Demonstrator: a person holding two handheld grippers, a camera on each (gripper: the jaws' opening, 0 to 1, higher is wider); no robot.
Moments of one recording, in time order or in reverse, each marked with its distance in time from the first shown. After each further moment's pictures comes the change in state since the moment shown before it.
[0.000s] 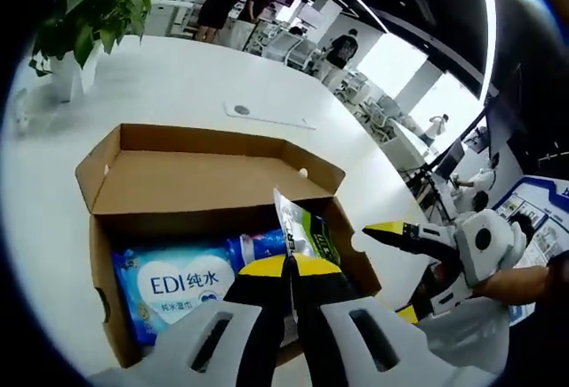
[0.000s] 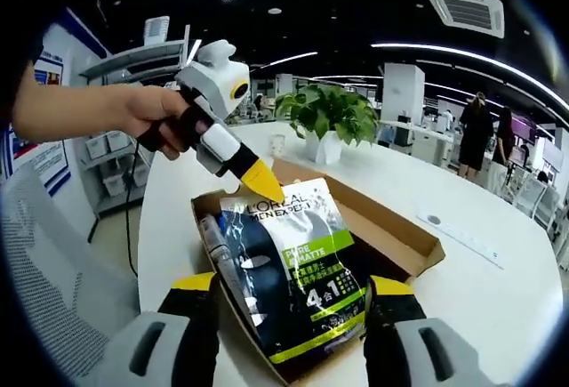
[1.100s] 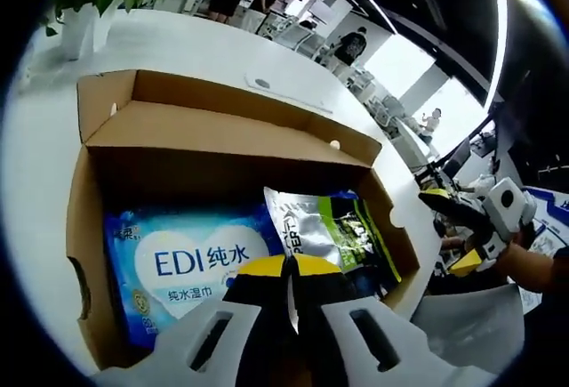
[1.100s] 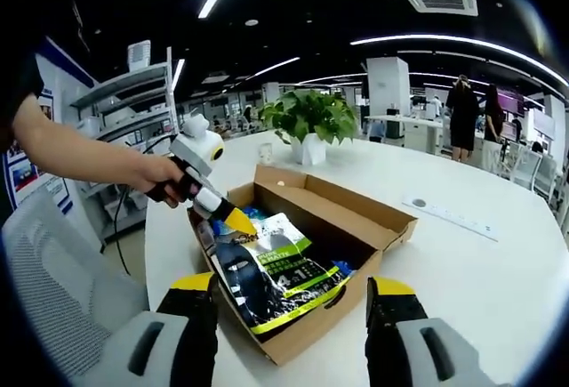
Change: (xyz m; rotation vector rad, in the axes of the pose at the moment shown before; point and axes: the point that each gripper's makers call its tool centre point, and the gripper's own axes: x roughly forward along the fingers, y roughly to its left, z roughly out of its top) left arm 0.024 0.046 -0.042 -0.063 0.026 -0.012; right arm -0.040 -0.030 -0.013 0.119 -0.037 0.008
